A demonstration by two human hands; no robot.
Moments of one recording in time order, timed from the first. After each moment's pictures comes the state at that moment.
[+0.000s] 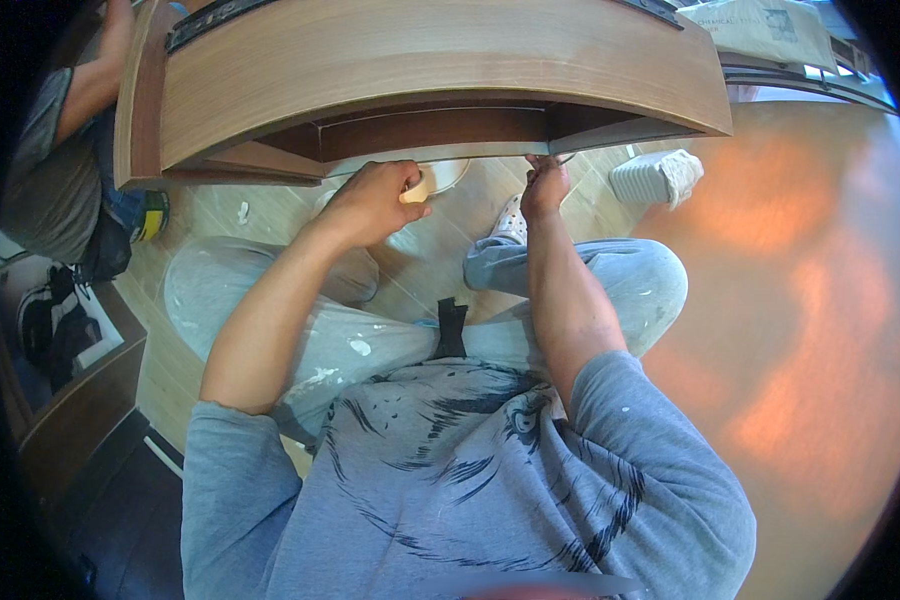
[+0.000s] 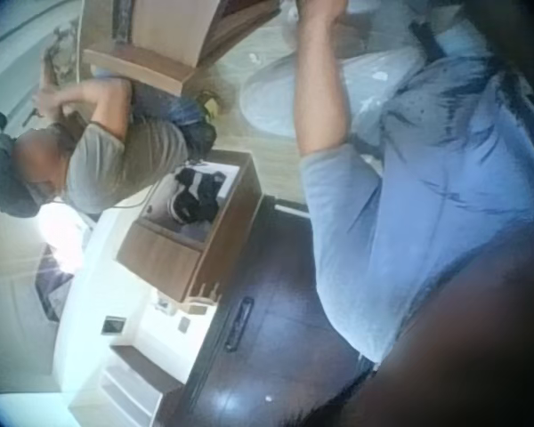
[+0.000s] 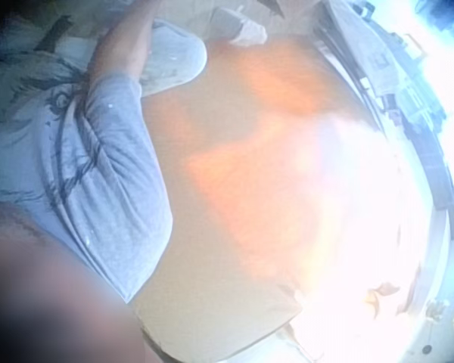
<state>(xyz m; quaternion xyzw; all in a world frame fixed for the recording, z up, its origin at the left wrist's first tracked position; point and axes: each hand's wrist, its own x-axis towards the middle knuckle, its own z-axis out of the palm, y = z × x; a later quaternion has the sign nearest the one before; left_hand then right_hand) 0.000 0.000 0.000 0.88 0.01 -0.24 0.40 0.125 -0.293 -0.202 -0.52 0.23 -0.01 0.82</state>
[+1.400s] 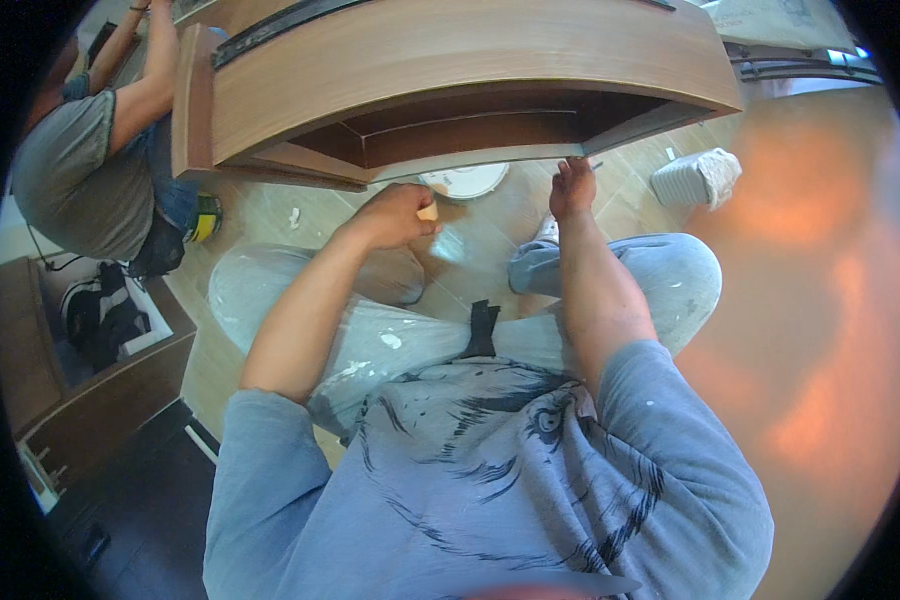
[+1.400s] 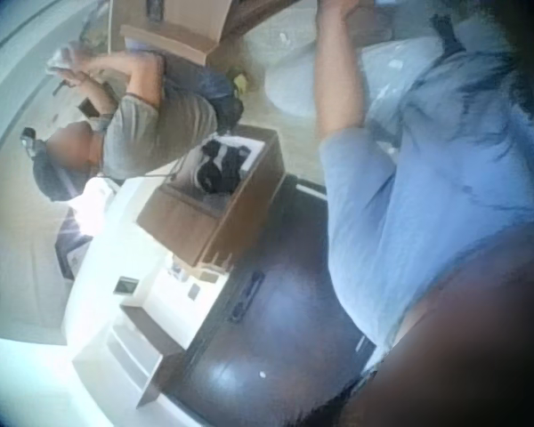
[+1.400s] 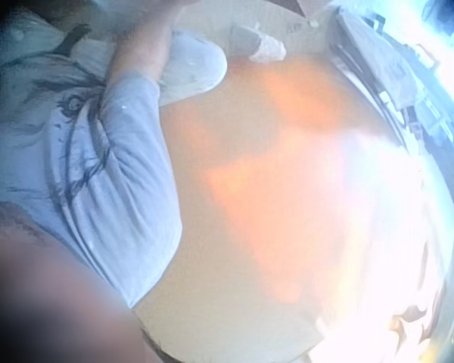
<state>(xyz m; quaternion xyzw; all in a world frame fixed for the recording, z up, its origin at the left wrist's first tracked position) -0.010 0.018 -0.032 0.90 0.01 -0.30 0.33 0.132 -0.289 -0.235 -0.37 0.27 0.02 0.89</state>
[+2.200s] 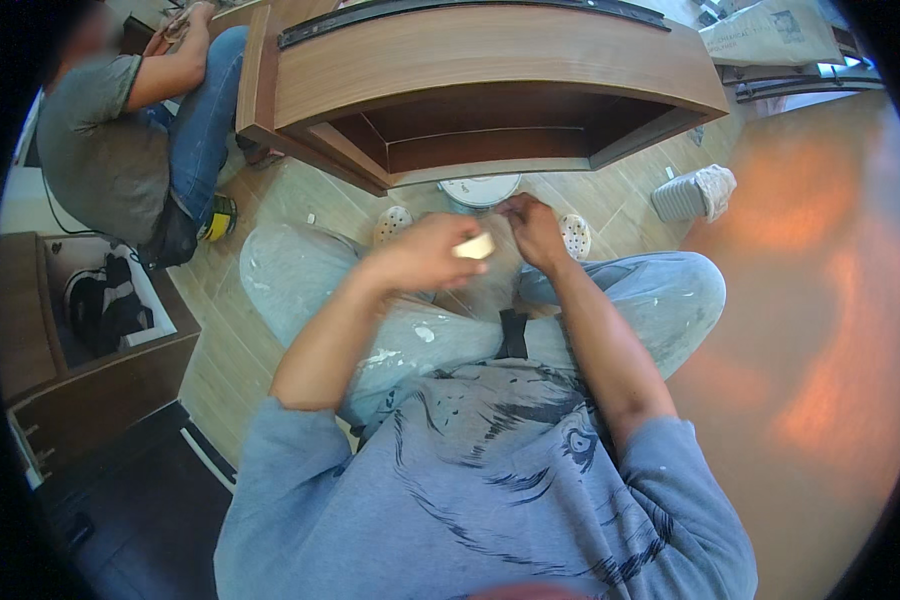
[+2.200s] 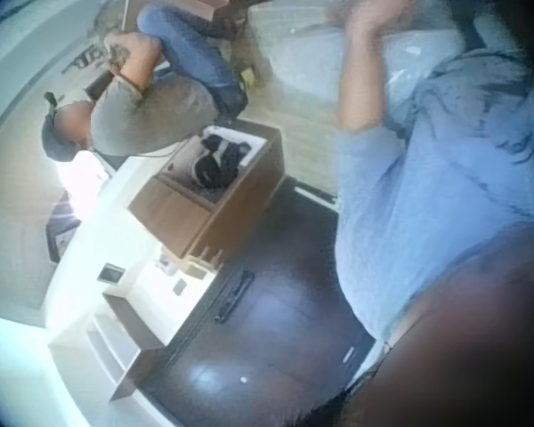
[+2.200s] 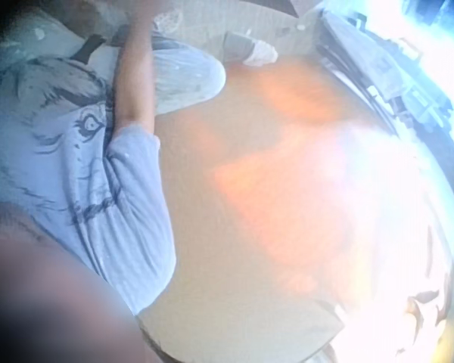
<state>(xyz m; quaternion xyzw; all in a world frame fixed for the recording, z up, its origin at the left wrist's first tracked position) -0.058 0.003 0.054 0.78 -0.02 -0.35 0.52 0.025 -0.219 -0.096 -0.86 -0.23 0.14 0.43</state>
